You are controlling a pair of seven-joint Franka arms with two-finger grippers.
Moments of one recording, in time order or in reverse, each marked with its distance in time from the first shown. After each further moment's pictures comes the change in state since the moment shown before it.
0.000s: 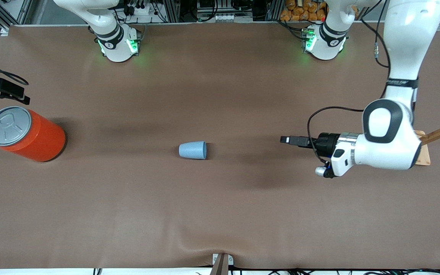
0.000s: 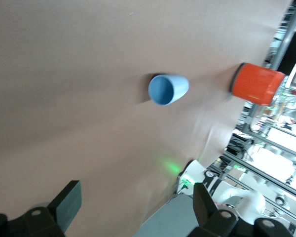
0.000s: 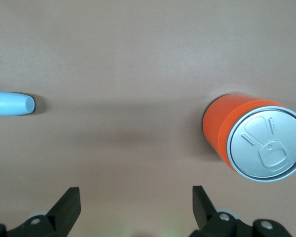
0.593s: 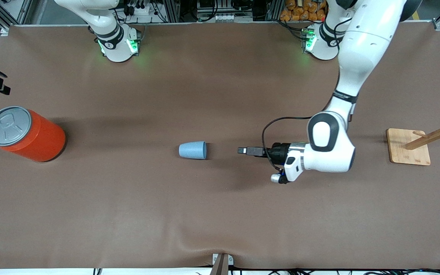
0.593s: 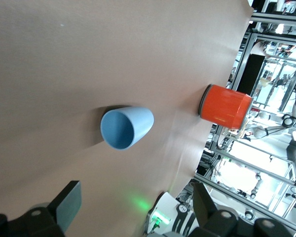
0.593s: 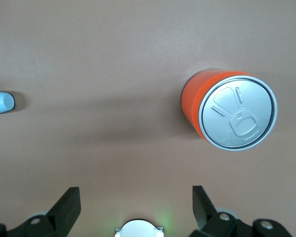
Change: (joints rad) left arm -0.191 0.161 -0.005 0.047 -0.278 0.254 0.069; right arm -0.064 0.000 -0.005 0.047 -0.042 -0.098 0.021
